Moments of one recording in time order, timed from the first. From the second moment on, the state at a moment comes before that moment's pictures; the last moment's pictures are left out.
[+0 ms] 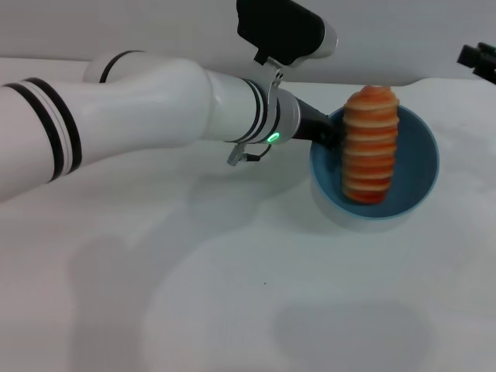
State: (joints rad) left arm -0.89 -2.07 2.08 0.72 2.09 0.39 -2.76; right arm 0.49 2.07 -0.63 -0.76 -1.74 -1.30 1.66
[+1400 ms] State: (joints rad) left arm -0.92 -2.08 2.05 0.67 2.09 0.47 -2.76; right arm 0.44 2.07 -0.61 -0.70 -1.69 -1.12 1.56
